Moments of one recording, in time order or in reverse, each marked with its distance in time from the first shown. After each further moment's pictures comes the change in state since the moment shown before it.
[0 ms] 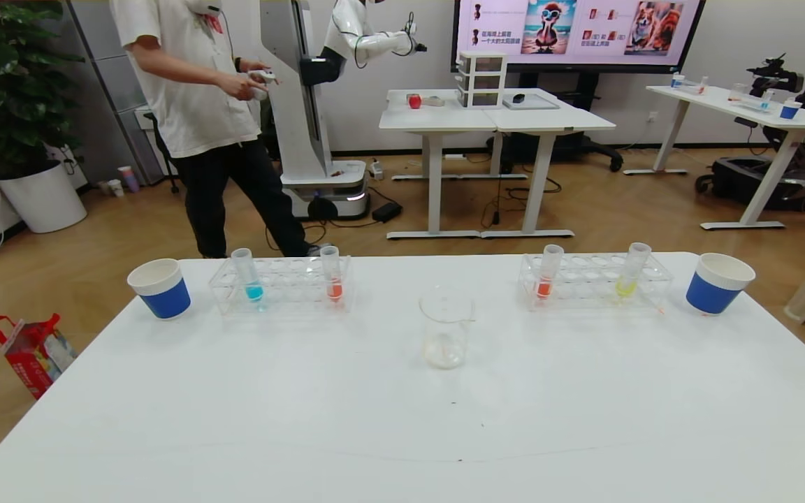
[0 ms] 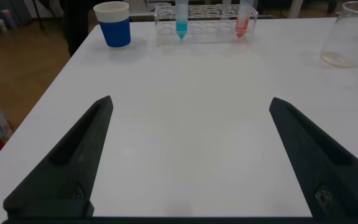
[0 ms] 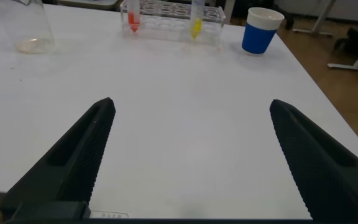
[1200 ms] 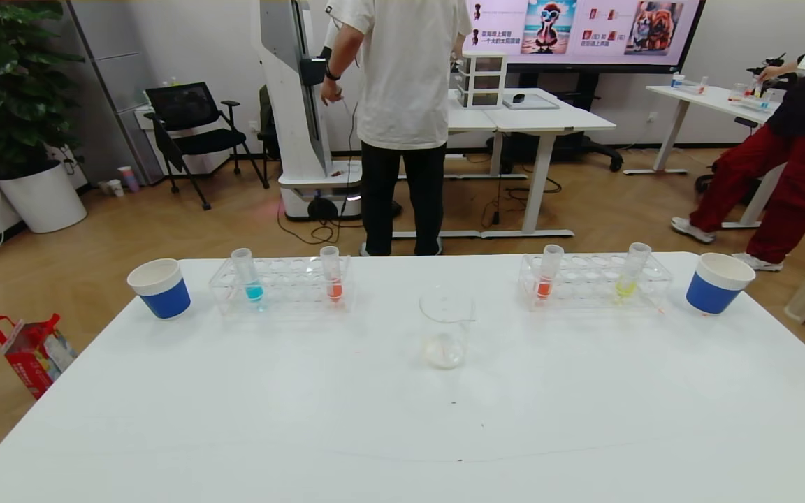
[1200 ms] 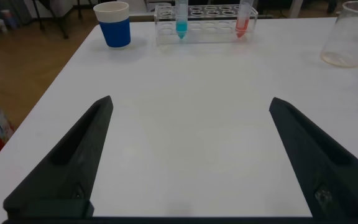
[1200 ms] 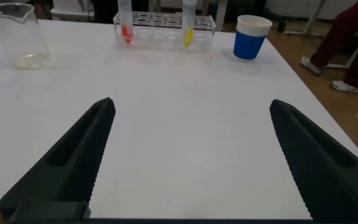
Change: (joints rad) left arm 0.000 0.000 0.000 0.000 0.000 0.000; right arm -0.009 0.000 -0.033 -0.003 -0.022 0.030
